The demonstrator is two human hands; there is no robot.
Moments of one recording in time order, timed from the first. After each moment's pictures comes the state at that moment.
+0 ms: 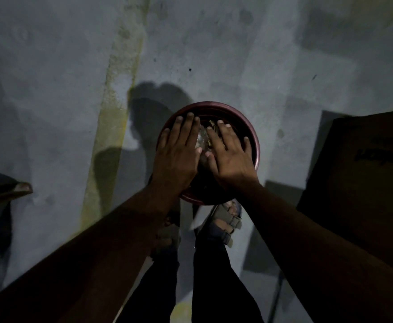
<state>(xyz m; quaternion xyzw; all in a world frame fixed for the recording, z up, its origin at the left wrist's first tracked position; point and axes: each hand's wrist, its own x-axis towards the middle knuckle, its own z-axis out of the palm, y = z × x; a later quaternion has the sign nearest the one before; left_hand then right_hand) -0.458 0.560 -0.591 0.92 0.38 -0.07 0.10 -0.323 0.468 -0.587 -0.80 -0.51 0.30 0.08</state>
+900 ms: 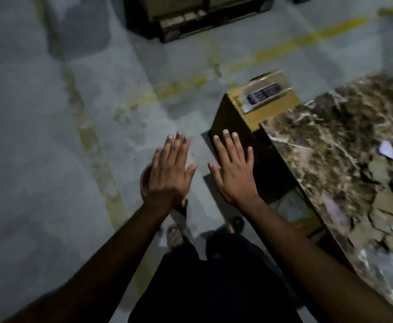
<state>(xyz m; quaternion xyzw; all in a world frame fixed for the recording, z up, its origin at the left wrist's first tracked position) -0.477 0.441 -0.024 0.99 0.06 0.03 0.15 -0.415 0.258 -0.029 -0.96 -0.23 0.04 0.14</state>
